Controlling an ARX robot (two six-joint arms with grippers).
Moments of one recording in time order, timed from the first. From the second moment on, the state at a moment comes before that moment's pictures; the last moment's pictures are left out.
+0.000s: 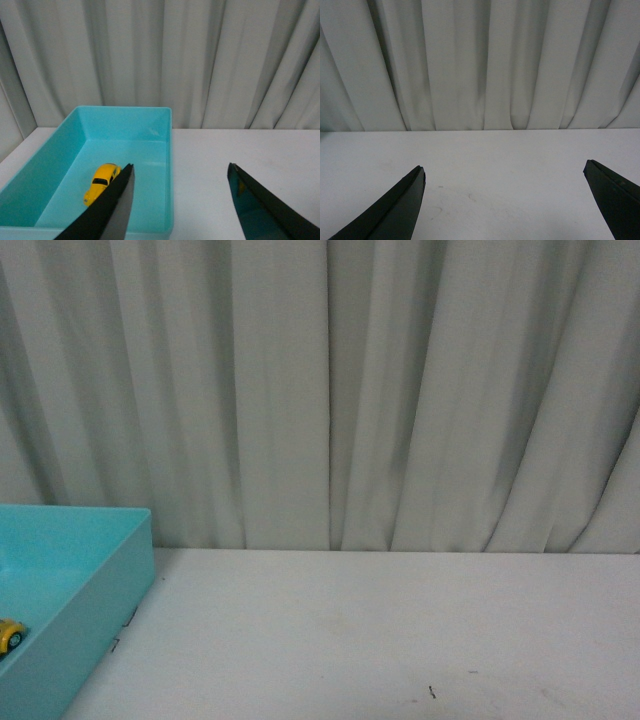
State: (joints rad) left arm 0.00 0.01 0.01 0.00 0.00 0.00; right arm 0.00 0.00 0.01 0.00 0.00 -0.01
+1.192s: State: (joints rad) left arm 0.00 0.01 0.01 0.00 0.00 0.00; right arm 0.00 0.00 0.01 0.00 0.00 -0.01
